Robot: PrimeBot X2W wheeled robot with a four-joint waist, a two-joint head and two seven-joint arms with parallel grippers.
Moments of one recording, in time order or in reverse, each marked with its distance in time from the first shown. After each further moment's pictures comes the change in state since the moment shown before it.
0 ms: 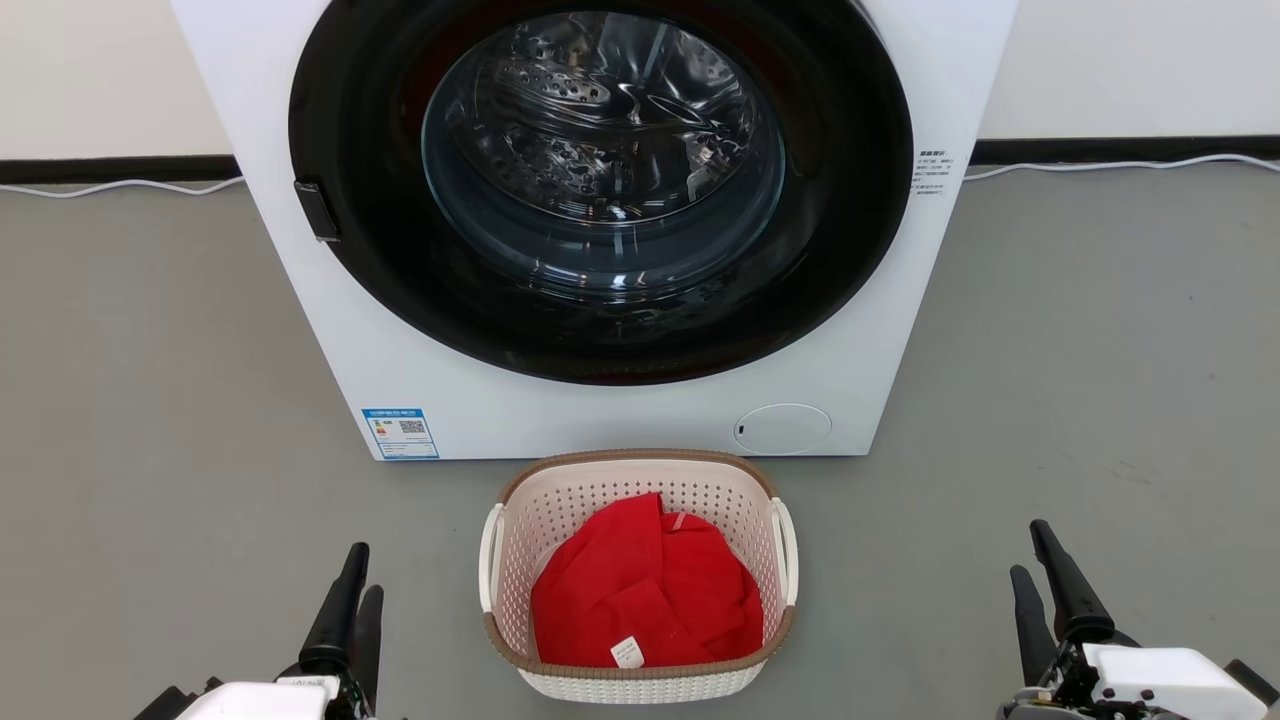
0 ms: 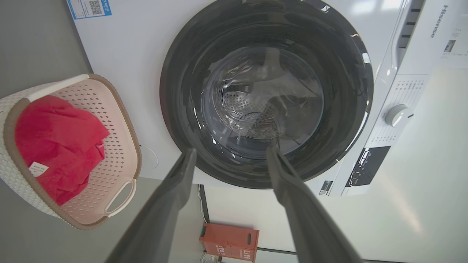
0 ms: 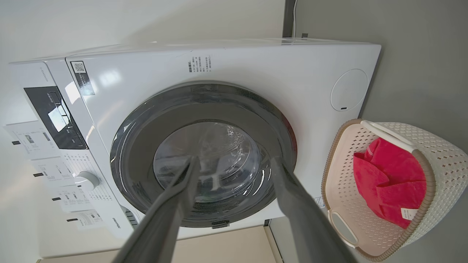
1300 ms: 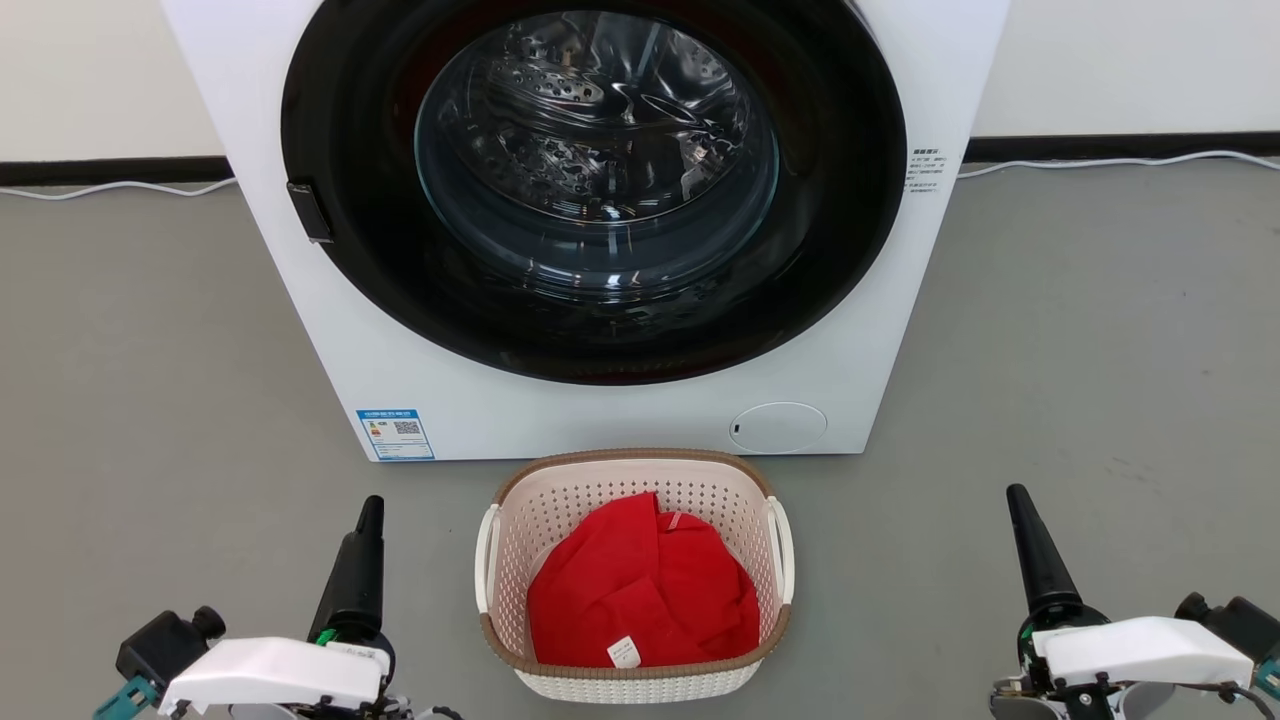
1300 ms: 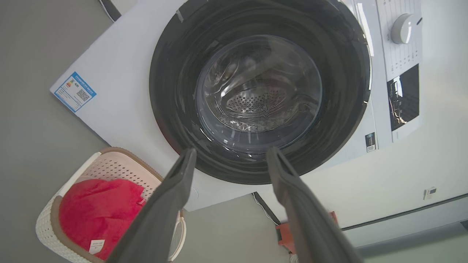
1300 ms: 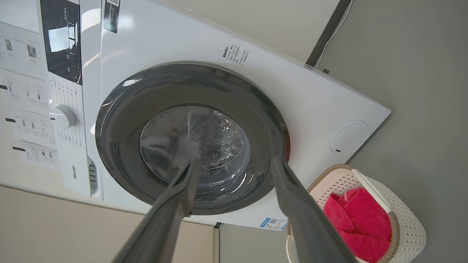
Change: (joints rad) left arm -0.022 0.005 -0.031 -0.088 0.491 0.000 -0.114; right arm -0.010 -0.044 0.099 -0.073 -0.341 0.000 -0.122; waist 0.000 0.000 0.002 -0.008
